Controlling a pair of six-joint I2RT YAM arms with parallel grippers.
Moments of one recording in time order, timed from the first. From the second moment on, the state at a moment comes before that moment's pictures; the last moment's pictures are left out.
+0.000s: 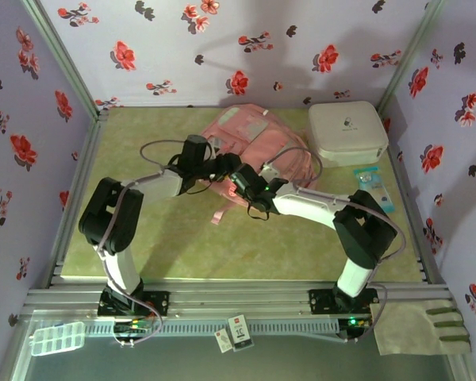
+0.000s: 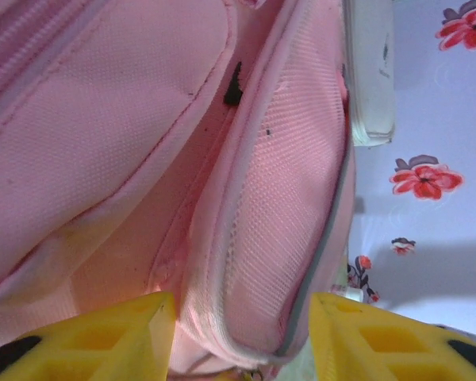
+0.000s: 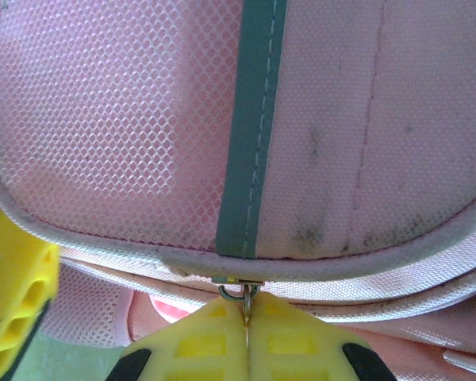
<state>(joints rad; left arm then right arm) -0.53 1.83 1.10 0.15 0.51 -0.96 0.85 1.72 1.12 -0.38 0.38 1.31</state>
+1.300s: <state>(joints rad) -0.51 1.87 1.19 -0.01 0.52 -0.84 0.72 1.57 1.00 -0.48 0.29 0.80</state>
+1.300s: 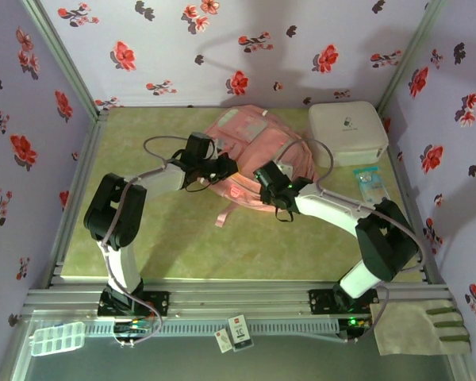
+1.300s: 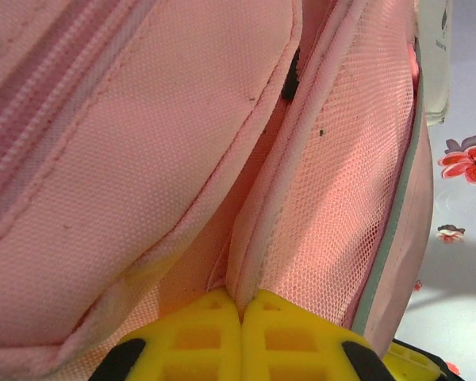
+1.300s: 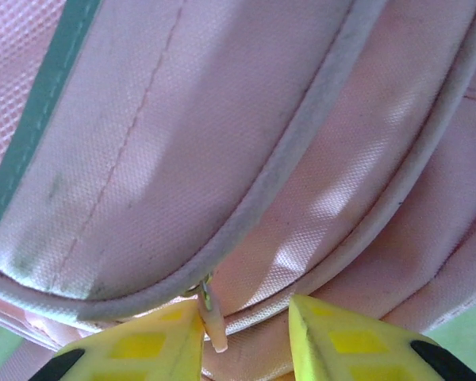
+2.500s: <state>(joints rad) -0.45 1.84 1.20 -0.12 0.56 -0.71 0.66 1.55 0.97 -0.38 0.27 0.32</state>
